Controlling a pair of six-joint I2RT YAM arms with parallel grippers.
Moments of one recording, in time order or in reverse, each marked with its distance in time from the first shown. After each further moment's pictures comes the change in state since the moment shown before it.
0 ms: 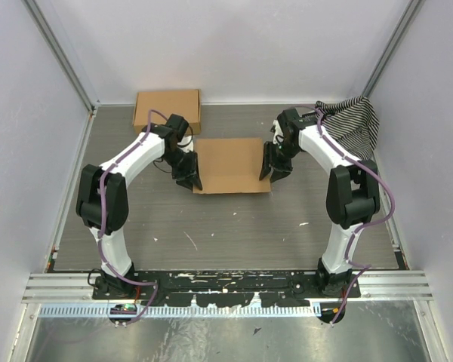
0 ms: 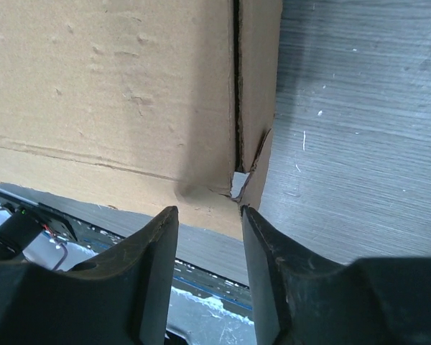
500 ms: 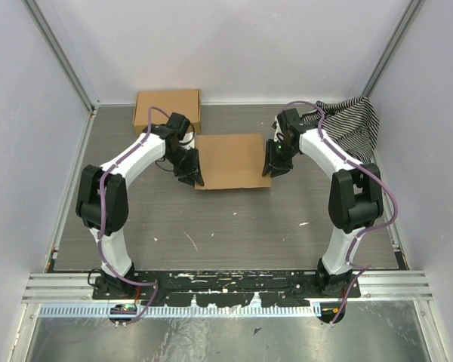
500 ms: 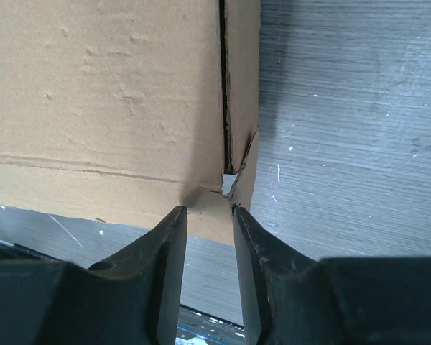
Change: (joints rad) left arm -0.010 -0.005 -0.006 0.093 -0.040 -0.016; right arm 0.013 -0.049 -0.071 0.135 0.109 0.005
